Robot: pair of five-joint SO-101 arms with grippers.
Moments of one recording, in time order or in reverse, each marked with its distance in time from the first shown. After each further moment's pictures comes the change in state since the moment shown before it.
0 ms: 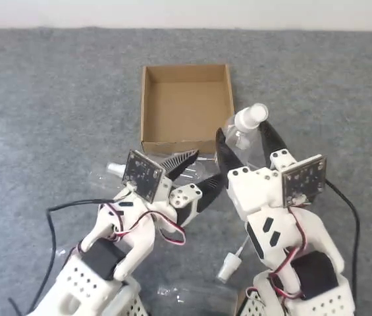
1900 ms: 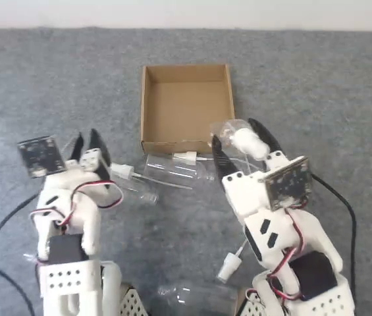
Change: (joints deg) left arm -43.6 0.0 -0.9 5.1 4.2; right arm -1.7 0.2 -0.2 2.1 6.2
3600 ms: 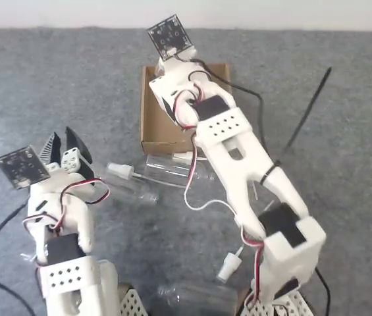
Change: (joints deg) left arm -8.4 0.0 6.6 -12.3 1.4; right arm -4.1 98.5 -67.3 -8.6 1.8
